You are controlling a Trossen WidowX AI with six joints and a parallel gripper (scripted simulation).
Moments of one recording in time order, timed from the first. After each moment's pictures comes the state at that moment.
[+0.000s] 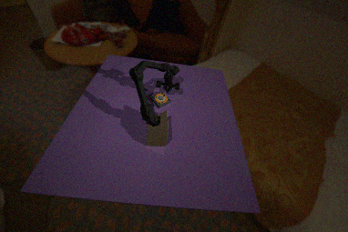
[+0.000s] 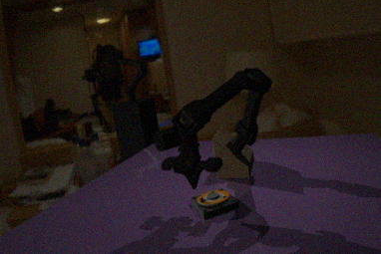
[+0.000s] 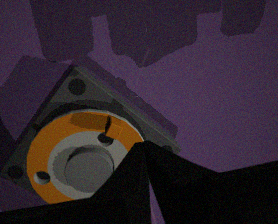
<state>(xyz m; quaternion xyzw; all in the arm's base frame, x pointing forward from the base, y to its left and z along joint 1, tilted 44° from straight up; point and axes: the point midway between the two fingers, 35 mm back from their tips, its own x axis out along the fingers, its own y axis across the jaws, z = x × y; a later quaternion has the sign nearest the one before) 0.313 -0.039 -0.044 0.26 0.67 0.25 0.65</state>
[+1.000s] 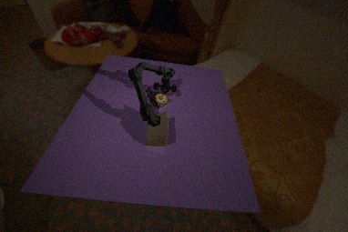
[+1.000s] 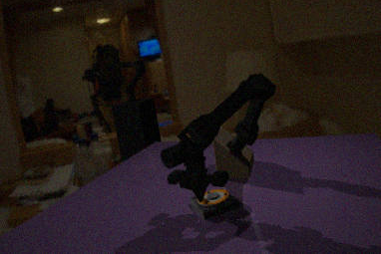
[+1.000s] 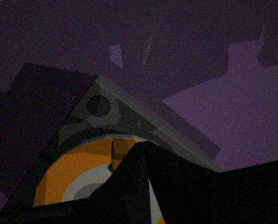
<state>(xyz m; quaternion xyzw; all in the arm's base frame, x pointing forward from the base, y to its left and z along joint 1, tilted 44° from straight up) 0.323 0.005 -0.059 0.26 0.68 0.26 0.64</state>
